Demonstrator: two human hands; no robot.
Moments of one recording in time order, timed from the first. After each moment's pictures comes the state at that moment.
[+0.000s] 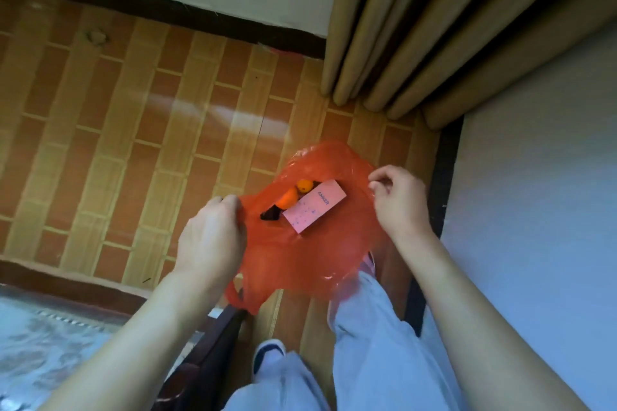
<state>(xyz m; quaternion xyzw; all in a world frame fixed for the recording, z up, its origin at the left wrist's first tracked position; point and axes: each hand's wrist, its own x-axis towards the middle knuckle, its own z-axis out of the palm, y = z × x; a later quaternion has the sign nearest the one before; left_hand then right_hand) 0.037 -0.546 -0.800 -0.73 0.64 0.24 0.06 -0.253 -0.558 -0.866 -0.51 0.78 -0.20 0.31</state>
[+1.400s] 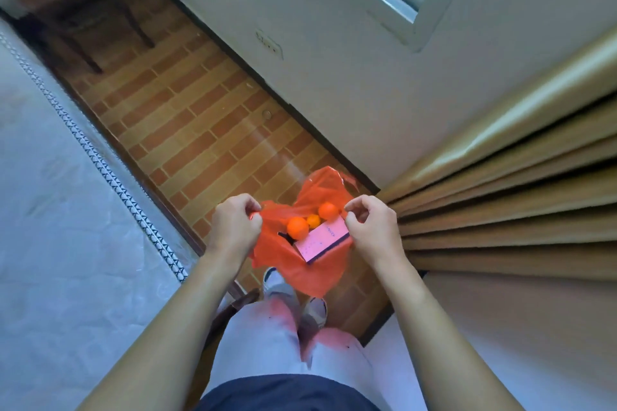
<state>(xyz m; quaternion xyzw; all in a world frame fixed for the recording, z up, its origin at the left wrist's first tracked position) 0.112 -0.569 -0.328 -0.88 0.34 0.27 -0.22 -0.123 -0.677 -0.341 -0.69 0.58 -0.14 0.40</state>
